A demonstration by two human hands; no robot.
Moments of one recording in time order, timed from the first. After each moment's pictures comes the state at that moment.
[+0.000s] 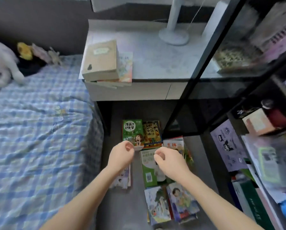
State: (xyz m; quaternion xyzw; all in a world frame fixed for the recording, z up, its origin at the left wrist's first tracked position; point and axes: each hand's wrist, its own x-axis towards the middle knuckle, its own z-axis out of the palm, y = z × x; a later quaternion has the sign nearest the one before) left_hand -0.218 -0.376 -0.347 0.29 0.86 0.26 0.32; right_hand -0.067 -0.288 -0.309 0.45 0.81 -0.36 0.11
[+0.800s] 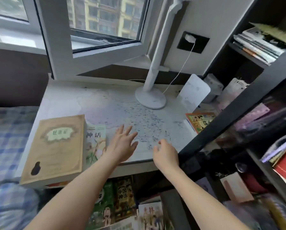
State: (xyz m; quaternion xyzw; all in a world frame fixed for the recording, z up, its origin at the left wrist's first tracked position) left_hand -0.420 -0.045 -0.285 0.62 0.77 0.11 0.11; right_hand -0.266 -0.007 -0.234 0.60 0.78 -0.19 -0.03
